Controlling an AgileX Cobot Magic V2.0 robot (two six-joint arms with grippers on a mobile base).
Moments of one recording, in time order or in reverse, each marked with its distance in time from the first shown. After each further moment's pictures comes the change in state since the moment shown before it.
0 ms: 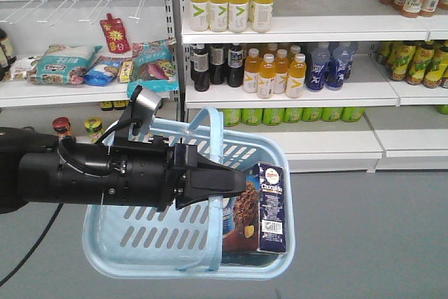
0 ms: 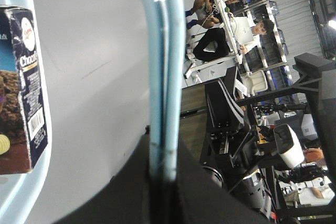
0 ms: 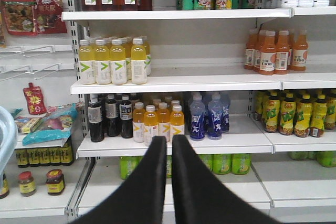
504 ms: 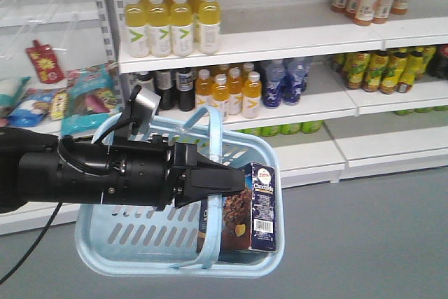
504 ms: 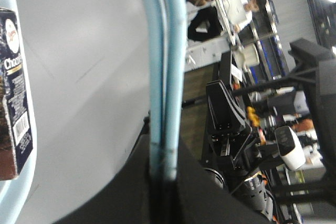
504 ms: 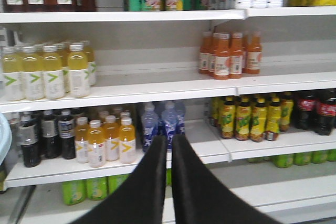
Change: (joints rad) left arm 0.000 0.000 0.000 0.000 -0.005 0.000; right arm 0.000 0.000 0.000 0.000 0.000 0.000
